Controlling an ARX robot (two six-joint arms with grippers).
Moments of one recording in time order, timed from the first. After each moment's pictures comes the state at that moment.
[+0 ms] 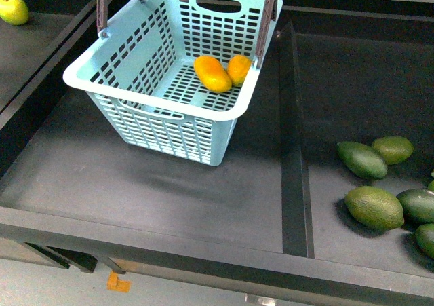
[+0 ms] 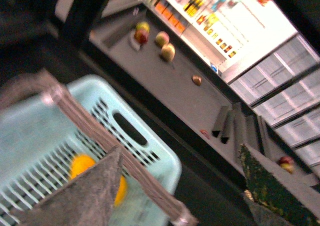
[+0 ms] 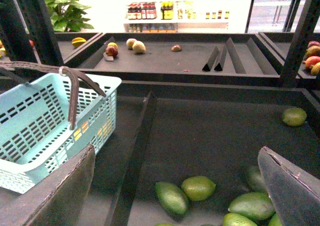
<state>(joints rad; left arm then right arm) -0.41 1.86 1.16 0.62 -0.37 -0.63 0.00 0.00 0.02 0.00 0.00 0.00</state>
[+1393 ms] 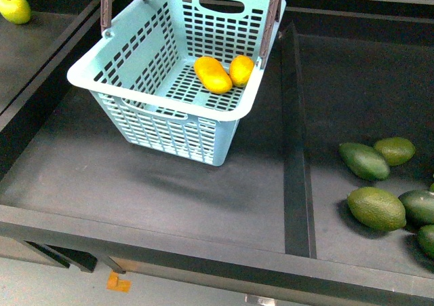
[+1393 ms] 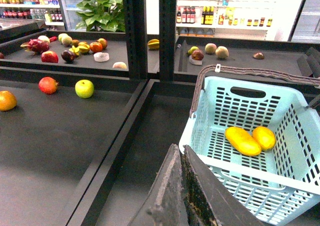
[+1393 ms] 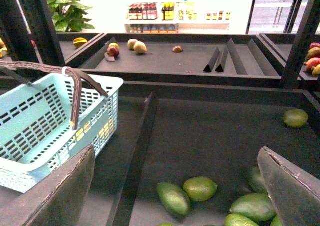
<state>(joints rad) 0.00 0.62 0.02 0.60 0.00 -0.01 0.00 0.00 0.02 0.00 0.00 0.00</state>
